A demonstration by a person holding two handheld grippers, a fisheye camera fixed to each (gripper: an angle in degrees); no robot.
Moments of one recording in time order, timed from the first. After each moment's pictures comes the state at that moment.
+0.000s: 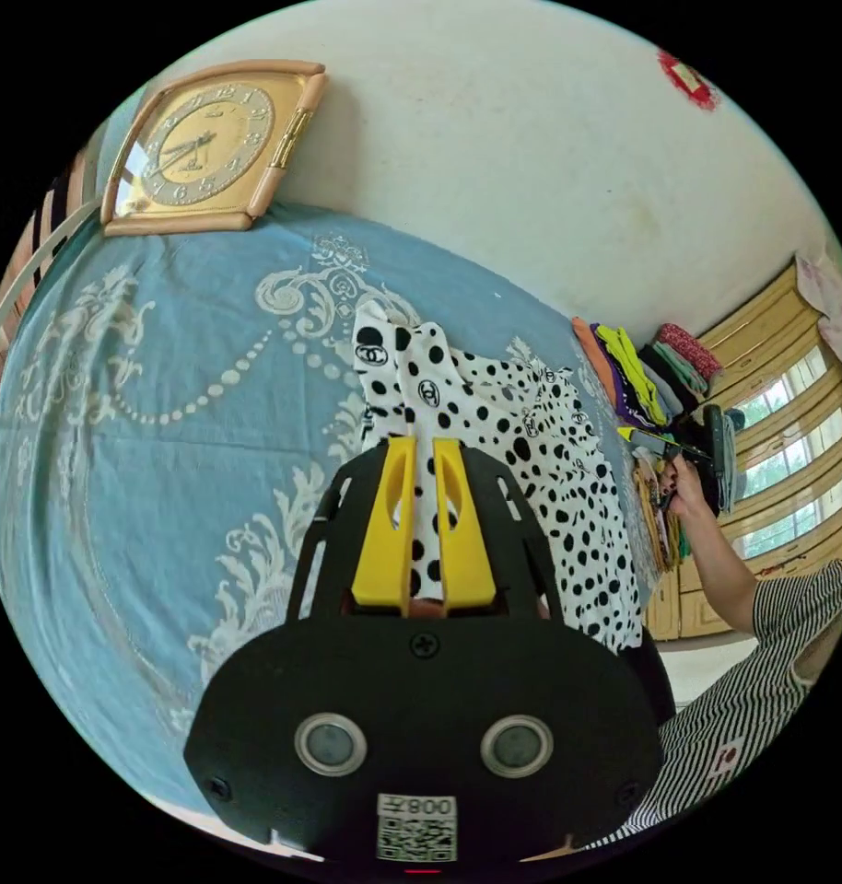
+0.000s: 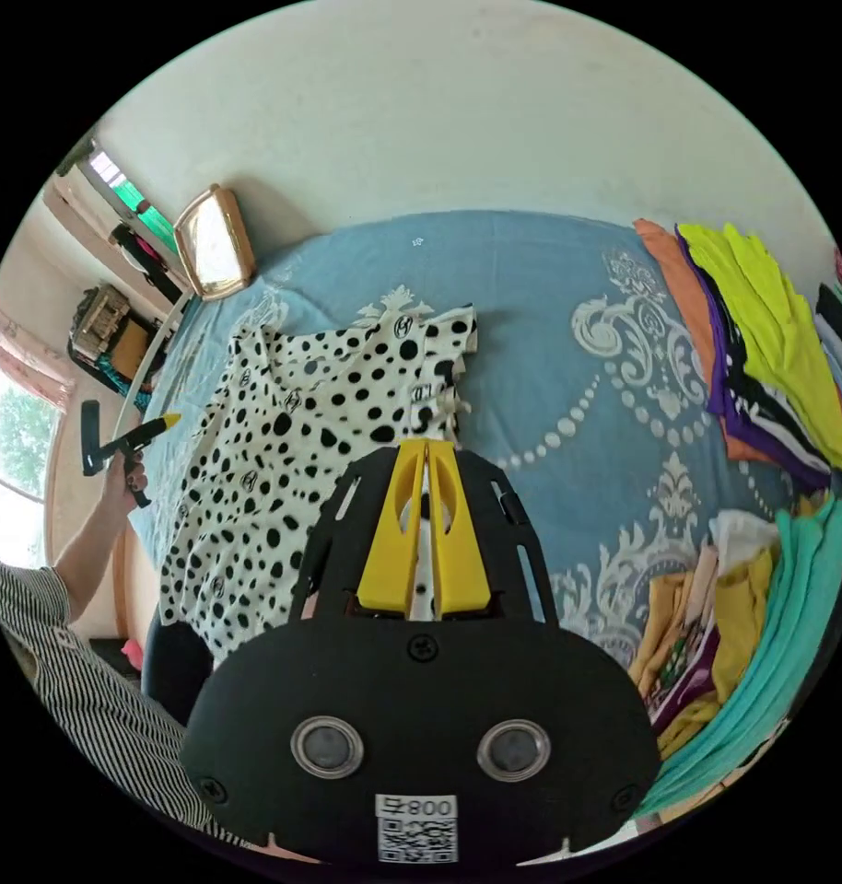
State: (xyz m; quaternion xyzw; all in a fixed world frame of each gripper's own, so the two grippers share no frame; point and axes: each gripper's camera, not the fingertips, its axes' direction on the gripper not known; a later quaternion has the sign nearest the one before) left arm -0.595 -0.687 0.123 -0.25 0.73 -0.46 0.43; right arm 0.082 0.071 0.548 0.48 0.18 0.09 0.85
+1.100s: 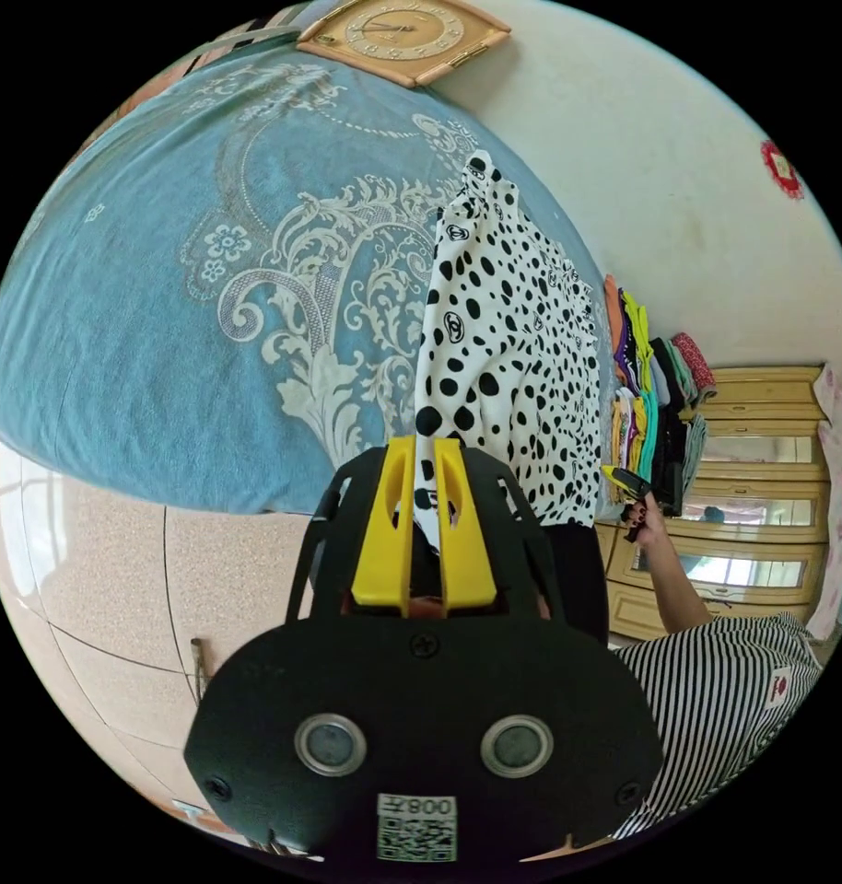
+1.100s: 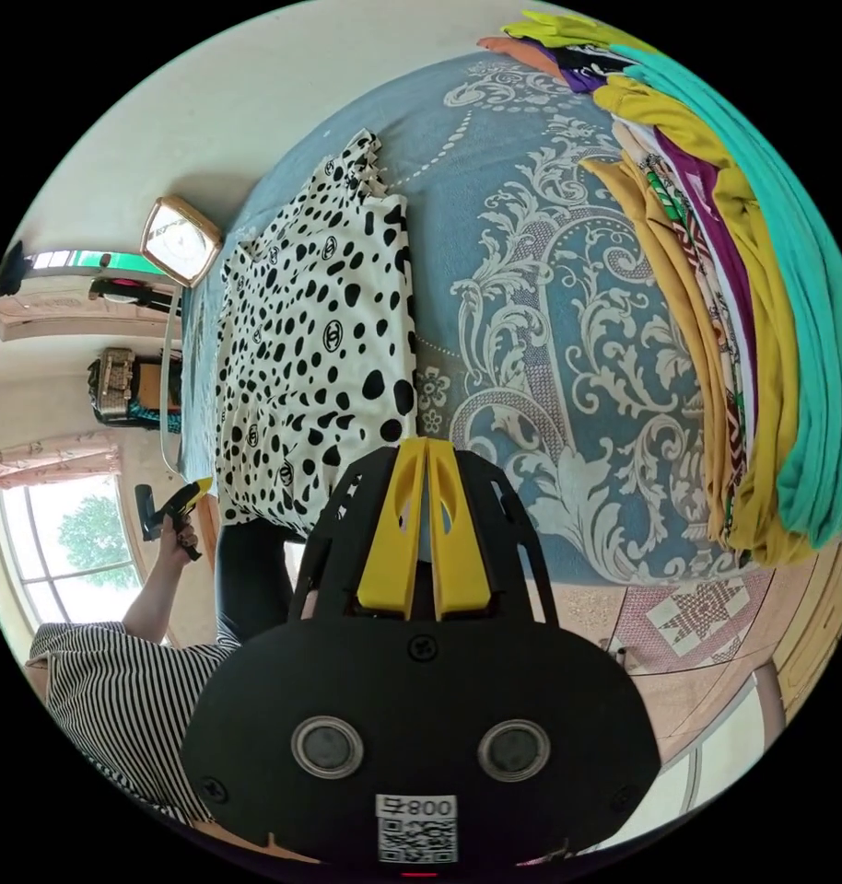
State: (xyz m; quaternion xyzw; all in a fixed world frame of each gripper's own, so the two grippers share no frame) left arm -0.689 -0.469 -0.104 -0.39 0.74 -0.46 0.28; right arm 0.117 0.283 0.777 0.40 0.01 0.21 0.89
